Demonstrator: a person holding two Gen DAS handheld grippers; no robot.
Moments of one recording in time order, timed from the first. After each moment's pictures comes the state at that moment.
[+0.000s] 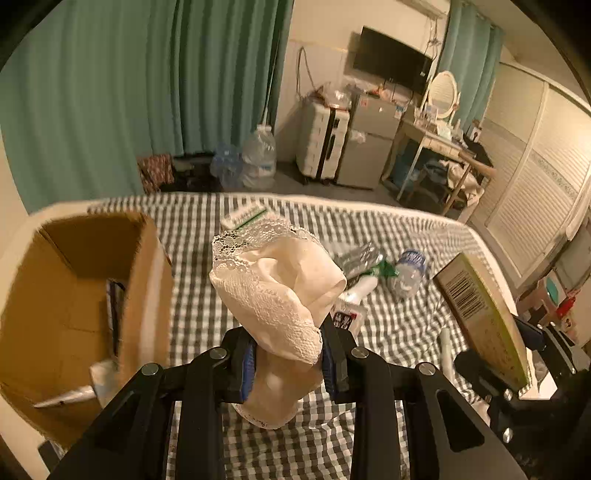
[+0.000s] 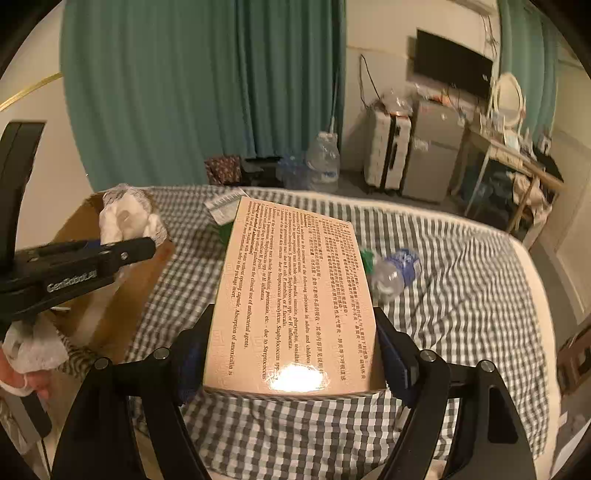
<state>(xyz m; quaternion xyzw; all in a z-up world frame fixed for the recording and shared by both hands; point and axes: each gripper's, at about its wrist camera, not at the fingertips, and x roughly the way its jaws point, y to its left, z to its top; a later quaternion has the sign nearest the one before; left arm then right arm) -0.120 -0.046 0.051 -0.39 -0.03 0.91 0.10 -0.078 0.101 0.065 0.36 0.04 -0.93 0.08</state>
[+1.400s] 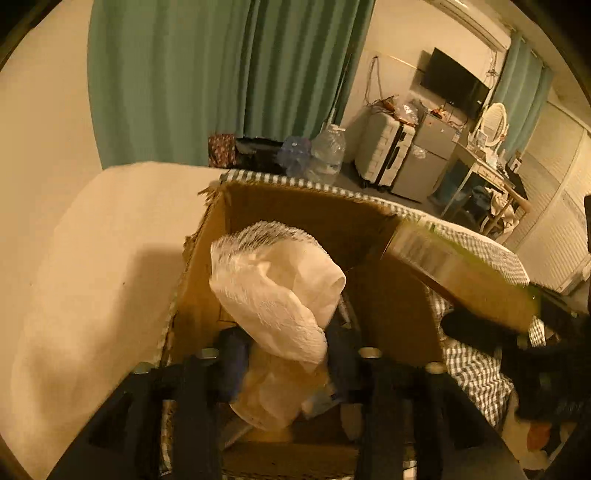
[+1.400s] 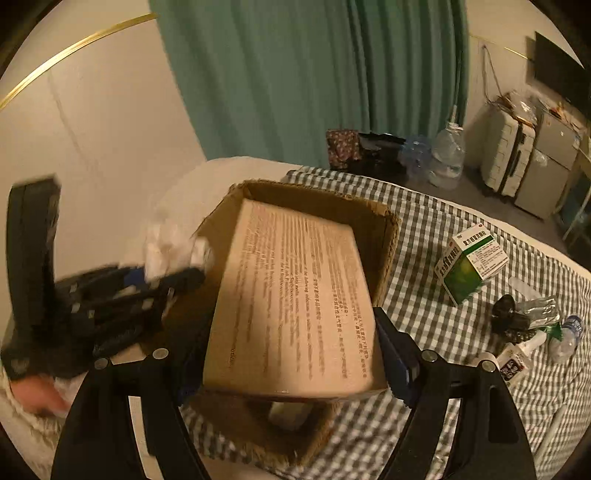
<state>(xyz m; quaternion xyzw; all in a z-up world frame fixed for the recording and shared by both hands) -0.127 -0.336 0.022 -0.42 -0.08 0.90 0.04 -0.158 -0.180 0.050 0.43 0.03 -0.87 0.23</state>
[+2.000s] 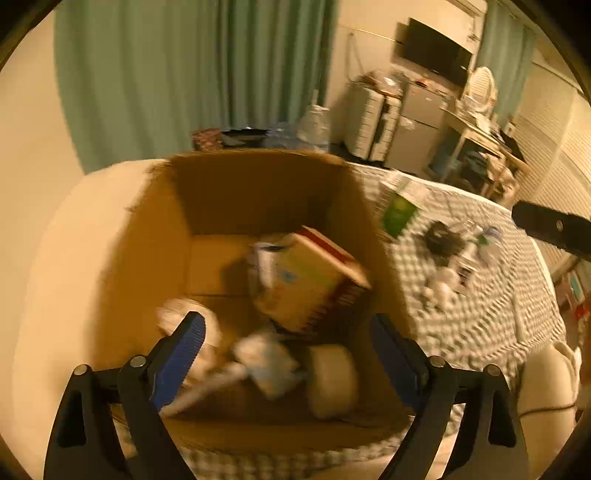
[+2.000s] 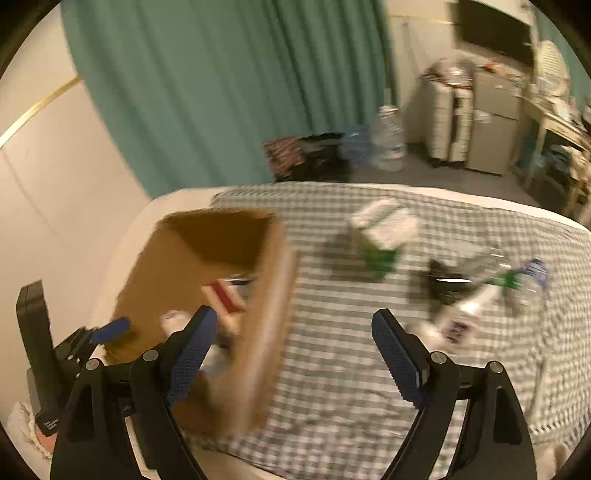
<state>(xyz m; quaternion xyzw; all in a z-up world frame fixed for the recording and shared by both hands) -0.103 -0.254 0.003 -0.44 -0.03 0.89 0.06 -0.135 -0.035 0.069 0.42 -0.05 -0.90 0.13</state>
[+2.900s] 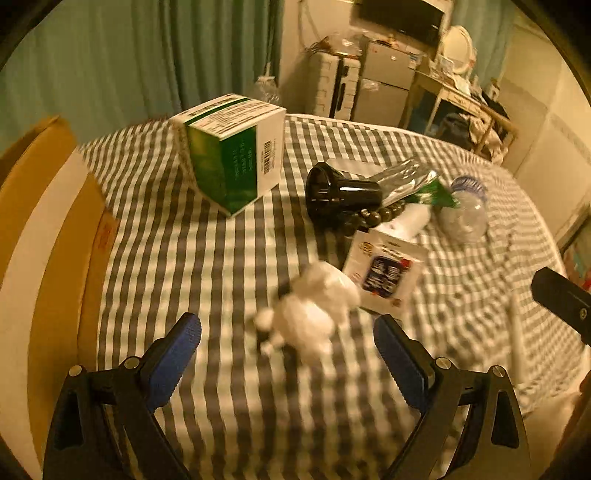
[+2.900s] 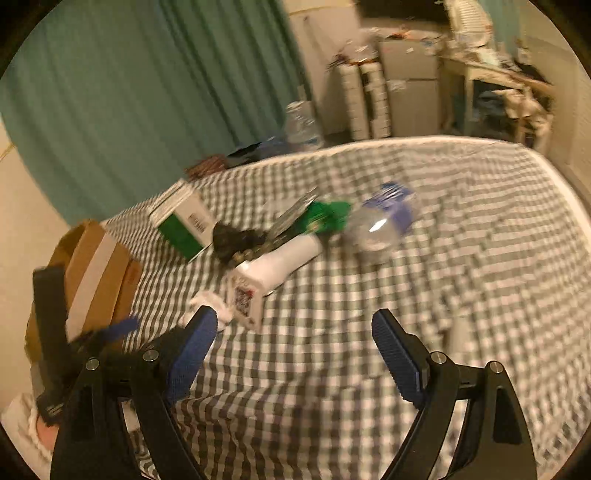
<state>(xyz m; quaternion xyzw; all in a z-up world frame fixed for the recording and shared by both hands) -0.186 -0.014 -0.105 -0.46 0.02 0.89 0.09 -0.143 0.174 -0.043 0.43 -0.12 -0.89 0.08</state>
